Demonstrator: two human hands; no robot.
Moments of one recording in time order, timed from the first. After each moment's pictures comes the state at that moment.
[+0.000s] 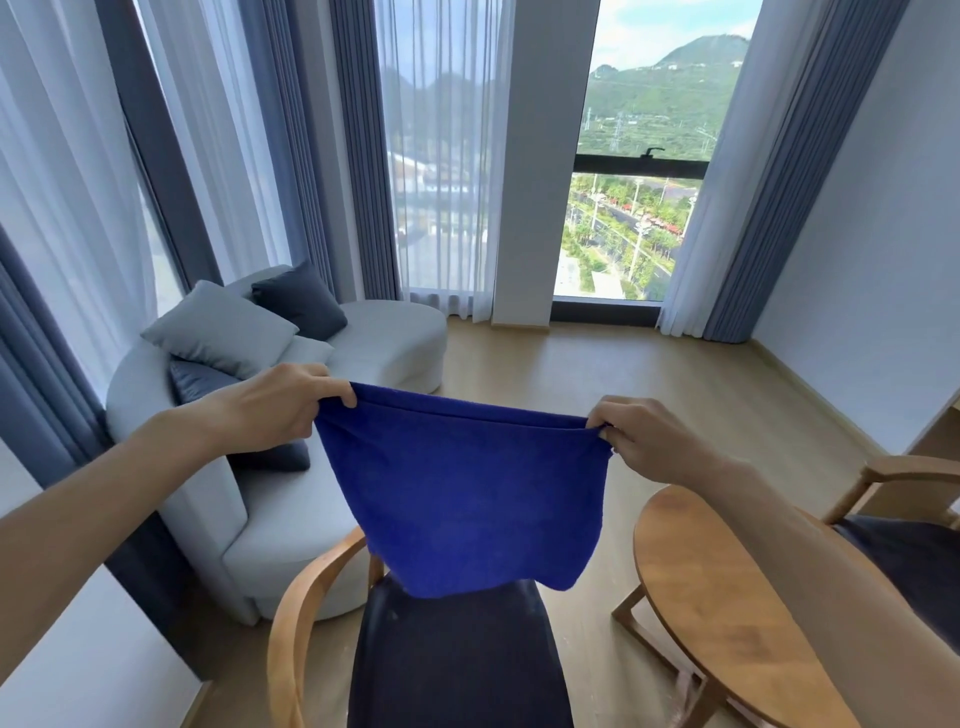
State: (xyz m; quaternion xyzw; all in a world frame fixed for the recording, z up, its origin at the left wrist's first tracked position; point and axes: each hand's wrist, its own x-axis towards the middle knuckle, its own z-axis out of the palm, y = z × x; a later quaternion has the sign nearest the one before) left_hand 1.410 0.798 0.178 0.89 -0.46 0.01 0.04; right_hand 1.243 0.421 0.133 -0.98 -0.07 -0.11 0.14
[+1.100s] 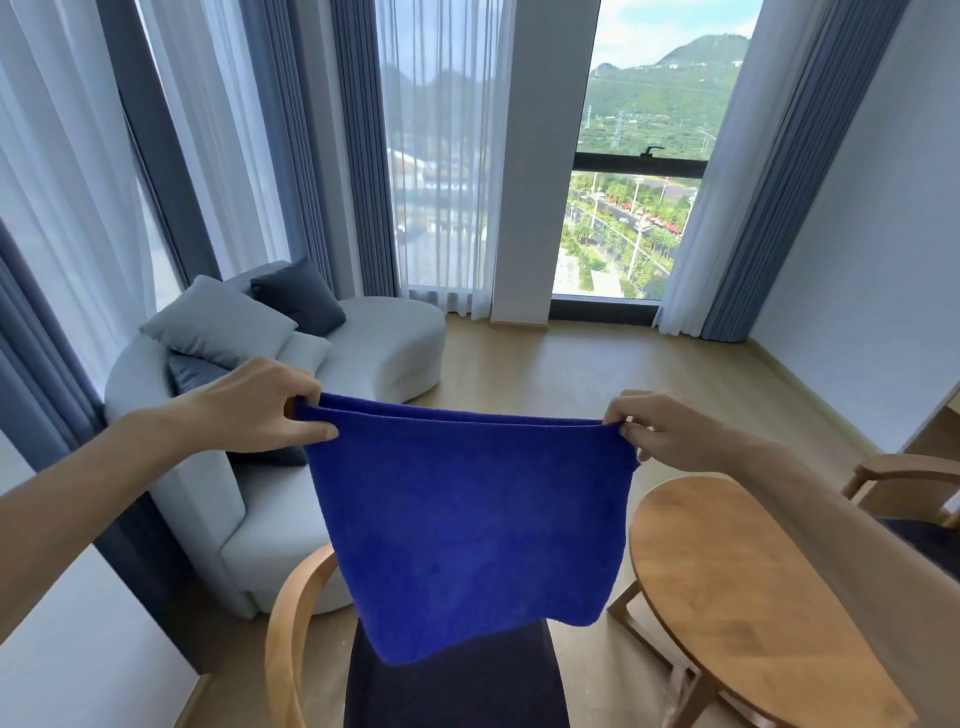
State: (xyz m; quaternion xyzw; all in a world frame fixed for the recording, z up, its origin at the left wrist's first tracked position) left_hand 1.391 0.811 0.182 0.89 -0.45 0.05 0.12; right_hand 1.222 0.412 0.160 -0.98 -0.04 -0.01 0.19
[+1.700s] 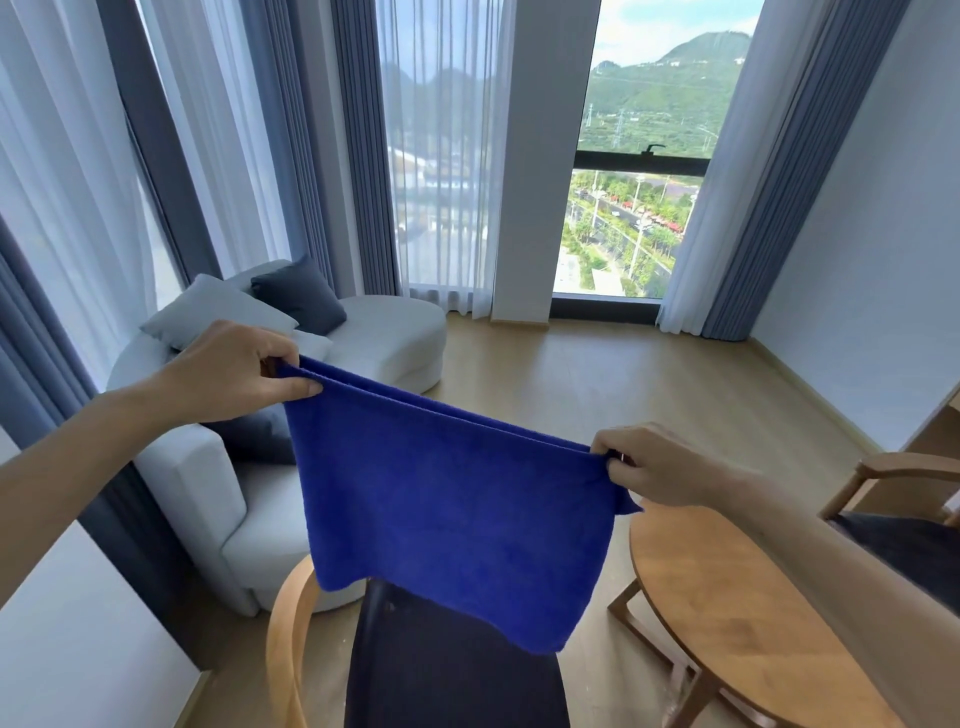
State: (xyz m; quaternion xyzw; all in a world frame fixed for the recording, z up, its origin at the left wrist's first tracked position) left_hand 1.396 0.819 0.199 0.88 -0.39 0.14 0.21; right_hand 1.214 0.431 0.134 -0.98 -0.06 0.01 0.17
